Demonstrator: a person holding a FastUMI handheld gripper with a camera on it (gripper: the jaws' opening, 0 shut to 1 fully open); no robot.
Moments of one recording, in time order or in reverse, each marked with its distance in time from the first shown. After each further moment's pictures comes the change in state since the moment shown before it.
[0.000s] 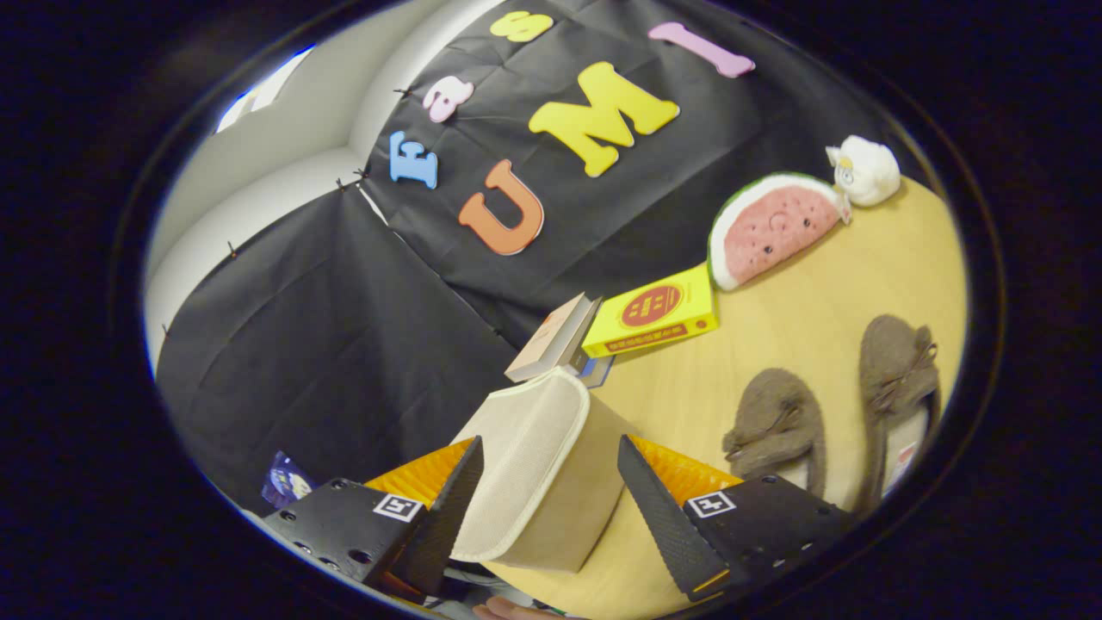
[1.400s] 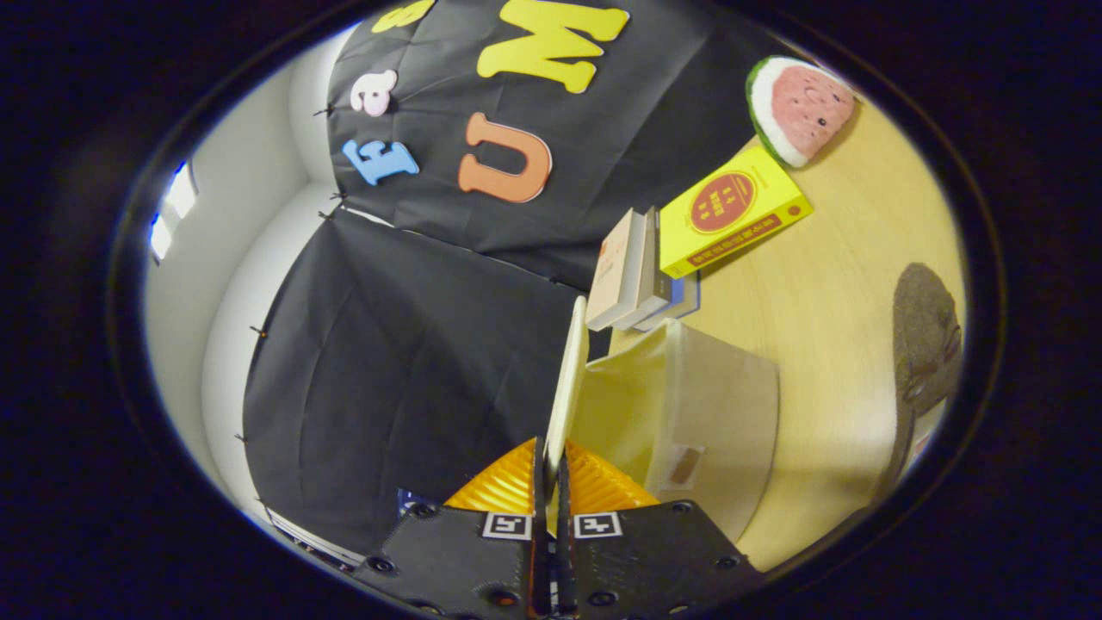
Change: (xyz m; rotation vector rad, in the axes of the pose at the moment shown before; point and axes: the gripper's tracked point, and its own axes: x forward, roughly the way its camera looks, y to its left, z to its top) arm 0.048 0.113 0.018 0.292 0.213 0.186
